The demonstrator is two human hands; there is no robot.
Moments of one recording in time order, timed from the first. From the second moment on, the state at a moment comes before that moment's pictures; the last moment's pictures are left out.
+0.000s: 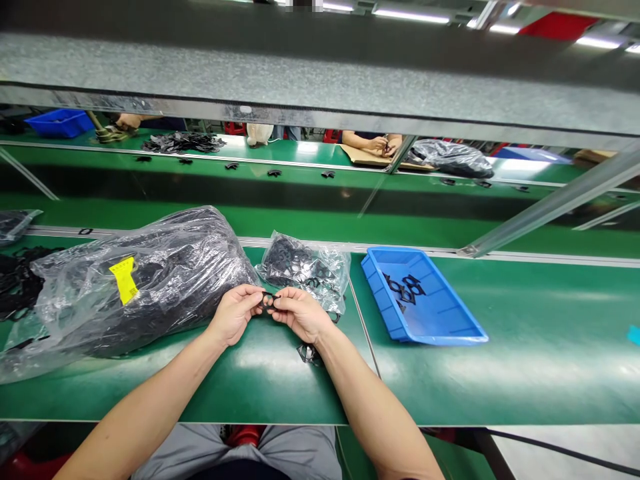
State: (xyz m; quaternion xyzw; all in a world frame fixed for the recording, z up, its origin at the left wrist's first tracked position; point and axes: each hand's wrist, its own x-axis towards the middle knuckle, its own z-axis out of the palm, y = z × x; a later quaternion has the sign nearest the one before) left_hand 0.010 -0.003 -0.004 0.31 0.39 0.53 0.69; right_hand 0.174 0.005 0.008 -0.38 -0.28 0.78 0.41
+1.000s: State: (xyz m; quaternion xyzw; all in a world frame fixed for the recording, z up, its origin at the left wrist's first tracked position) left_hand 0.011 0.000 -0.010 0.33 0.40 0.56 0.65; right_hand 0.163 0.004 0.004 -0.37 -0.28 0.75 0.48
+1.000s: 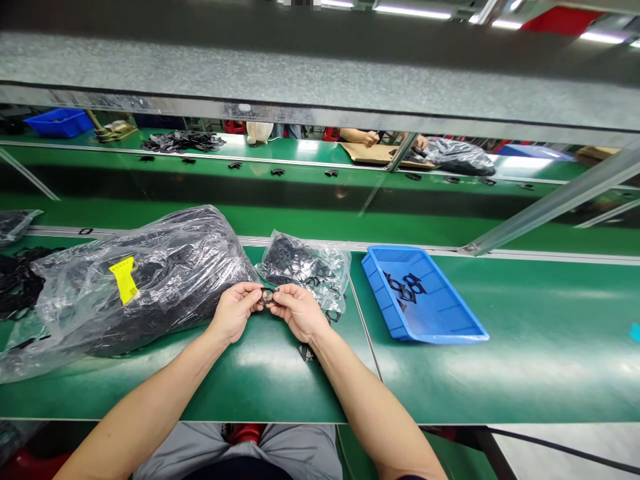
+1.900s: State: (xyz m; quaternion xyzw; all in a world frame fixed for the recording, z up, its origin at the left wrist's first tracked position) left_hand 0.009 -0.006 0.001 0.32 0.35 0.44 0.76; right_hand 0.175 0.006 -0.001 -0.36 -0.60 0.46 0.54
